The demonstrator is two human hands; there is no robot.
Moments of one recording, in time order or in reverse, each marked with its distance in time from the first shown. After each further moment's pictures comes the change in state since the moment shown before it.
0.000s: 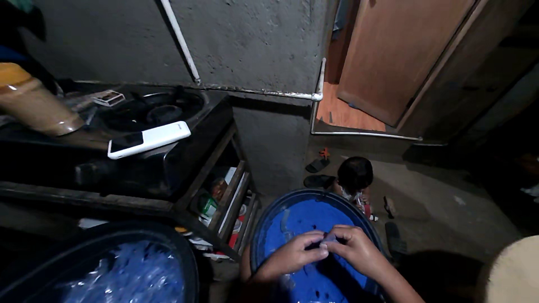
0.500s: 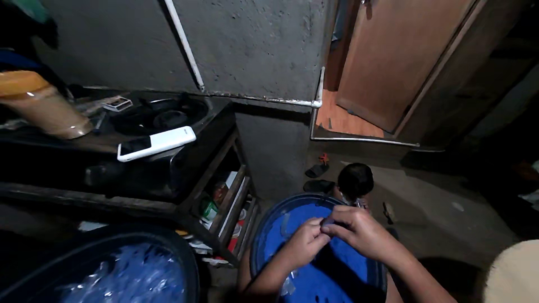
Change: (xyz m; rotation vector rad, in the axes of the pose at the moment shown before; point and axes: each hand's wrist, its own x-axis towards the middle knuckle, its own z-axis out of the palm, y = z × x) left_hand 0.025 0.028 0.006 0.344 0.220 0.191; right_hand 0.034 -0.048 -0.041 -0.333 -0.097 -0.158
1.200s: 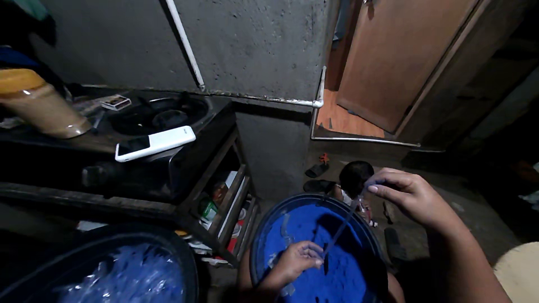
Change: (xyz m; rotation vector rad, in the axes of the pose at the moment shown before) left_hand -0.051 -0.045 0.019 -0.571 0.023 -0.561; right_hand -0.002 0.030 -0.087 0.114 0.246 0.120
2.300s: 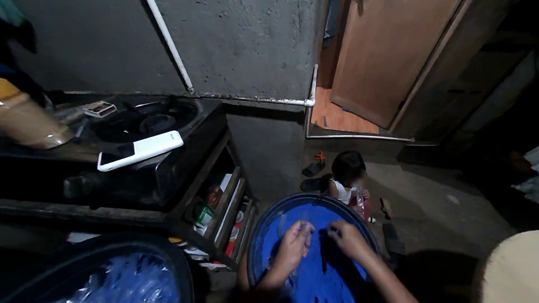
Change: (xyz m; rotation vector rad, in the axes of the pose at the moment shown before) left_hand 0.026 0.022 0.012 -0.053 0.212 0.300; right_hand -0.049 0.077 0.145 -0.137 -0.314 0.539
